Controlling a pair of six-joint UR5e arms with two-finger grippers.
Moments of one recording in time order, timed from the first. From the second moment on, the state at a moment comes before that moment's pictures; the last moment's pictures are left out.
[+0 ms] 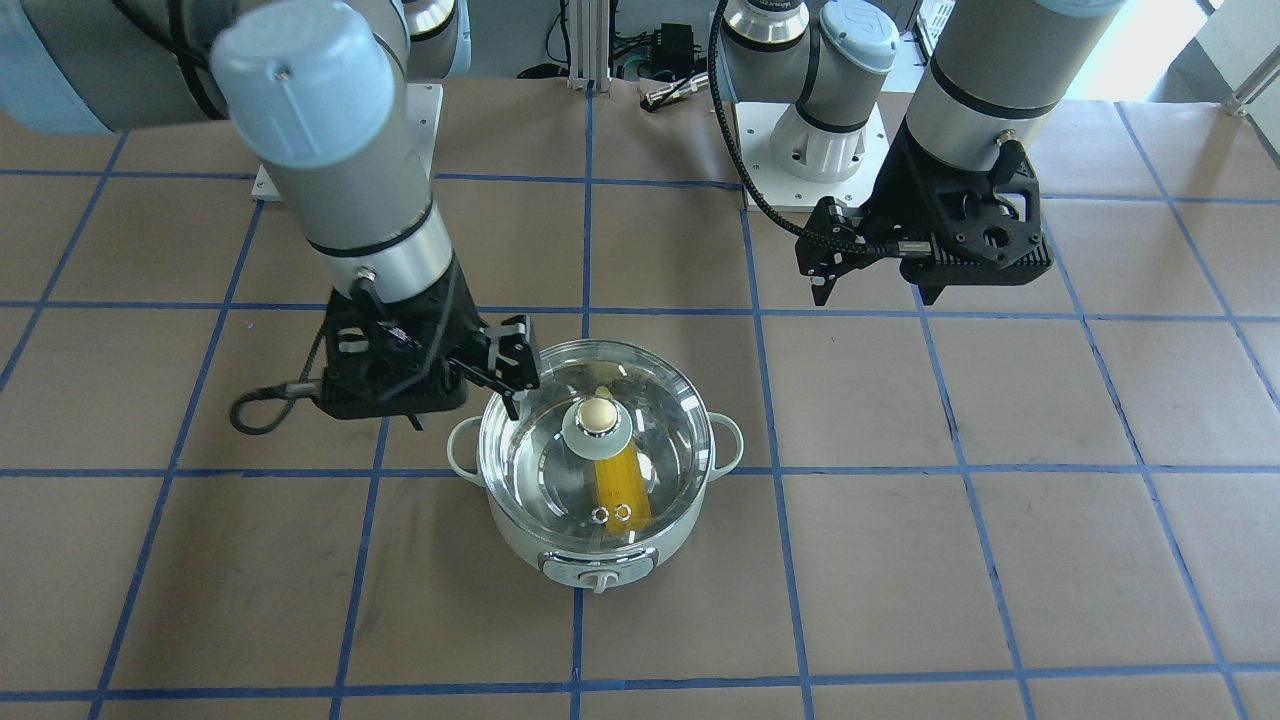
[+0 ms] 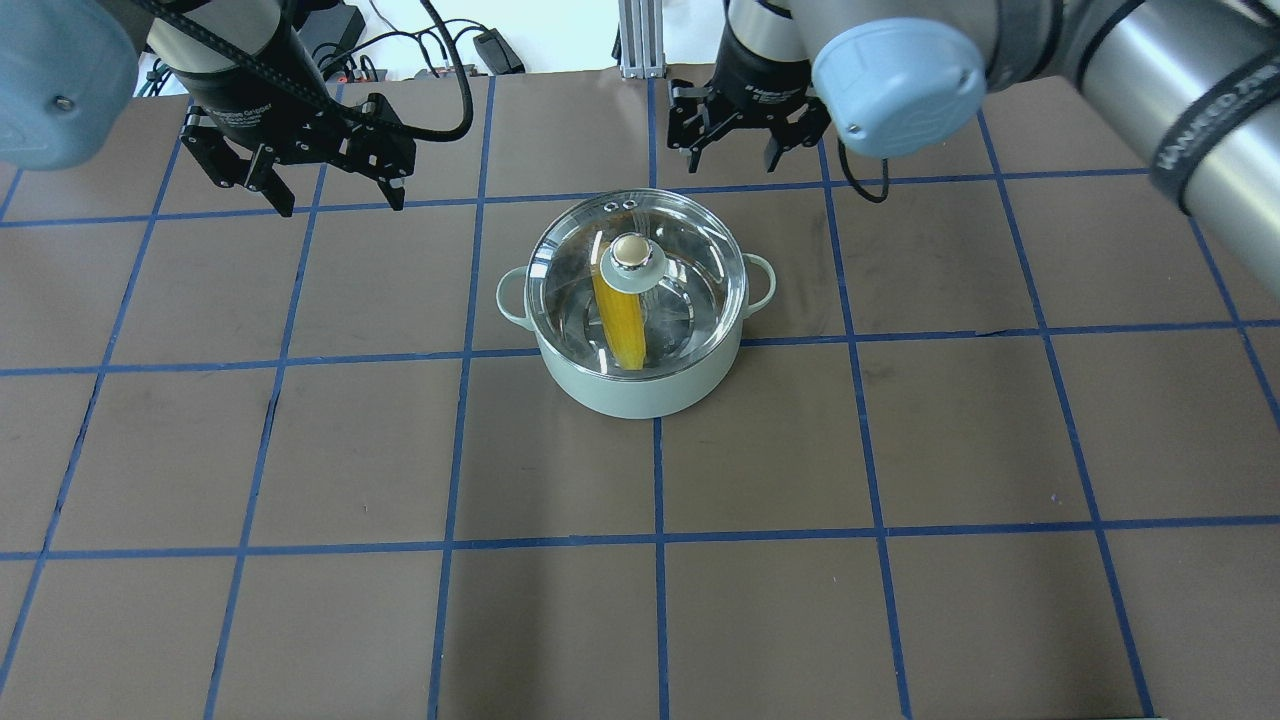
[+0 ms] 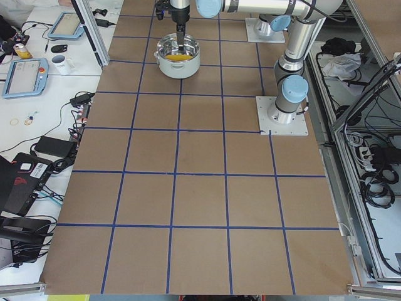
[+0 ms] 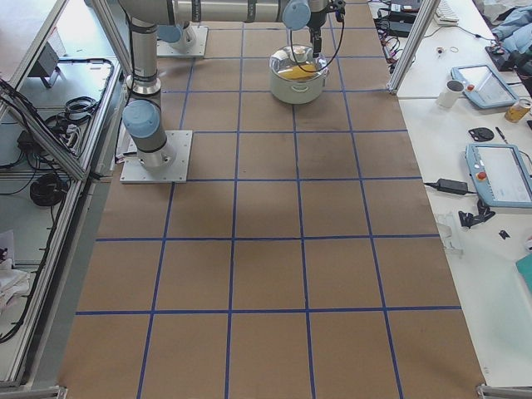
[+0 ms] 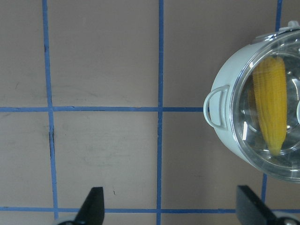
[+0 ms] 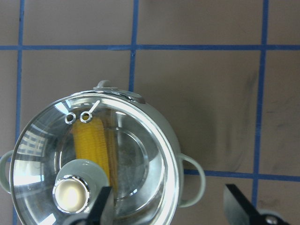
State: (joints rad) left arm -1.58 -1.64 -1.47 -1.57 1.58 -0.03; right arm 1.75 -1.30 1.41 -1.84 -1.47 0.15
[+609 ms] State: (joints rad) left arm -1.58 -1.65 -1.47 -1.57 1.58 -0.03; right arm 1.64 -1.49 1.42 -1.61 -1.53 0.02
